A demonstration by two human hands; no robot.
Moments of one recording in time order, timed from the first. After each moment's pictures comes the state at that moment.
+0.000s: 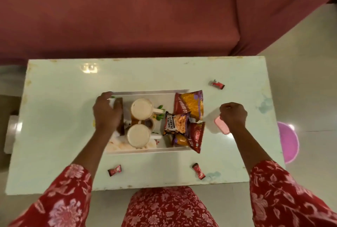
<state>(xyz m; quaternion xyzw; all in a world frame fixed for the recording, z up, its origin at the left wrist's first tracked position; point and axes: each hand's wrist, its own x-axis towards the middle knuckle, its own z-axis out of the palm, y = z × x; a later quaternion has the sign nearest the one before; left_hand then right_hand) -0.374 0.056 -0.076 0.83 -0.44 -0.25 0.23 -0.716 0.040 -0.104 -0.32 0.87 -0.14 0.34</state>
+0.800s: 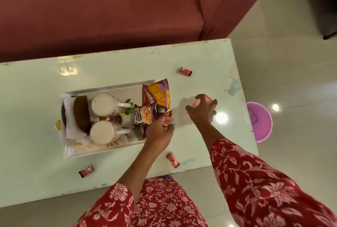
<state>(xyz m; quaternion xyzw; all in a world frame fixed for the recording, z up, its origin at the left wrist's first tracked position) -0.601 0.123 -0.075 0.68 -0.44 -0.57 0.15 -0.742 0.073 -0.129 -0.29 0.88 -0.08 0.38</state>
